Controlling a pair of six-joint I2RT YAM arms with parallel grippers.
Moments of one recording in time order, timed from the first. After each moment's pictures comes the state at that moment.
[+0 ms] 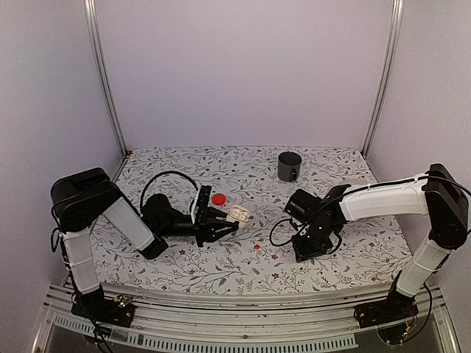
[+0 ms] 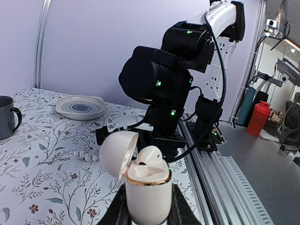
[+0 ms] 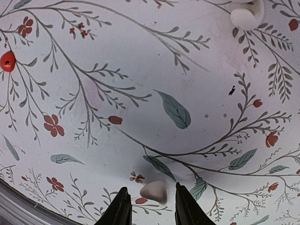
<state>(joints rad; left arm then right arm) -0.75 1.94 0.57 1.51 0.78 -0.30 0.87 1.67 0.99 -0.75 0.00 0.56</state>
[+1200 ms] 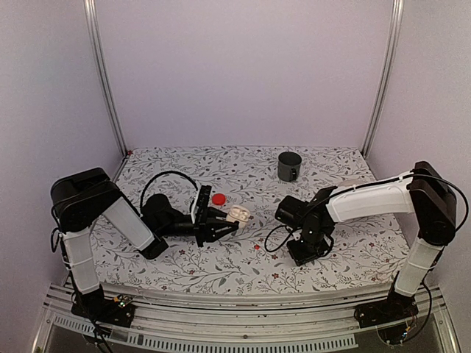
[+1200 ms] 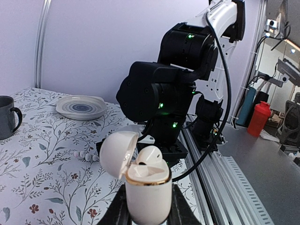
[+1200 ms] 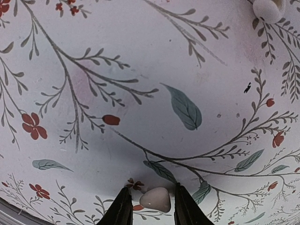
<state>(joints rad) -0.75 1.94 0.57 1.51 0.77 -0.30 0.92 1.77 1.06 -0.83 0.06 0.56</state>
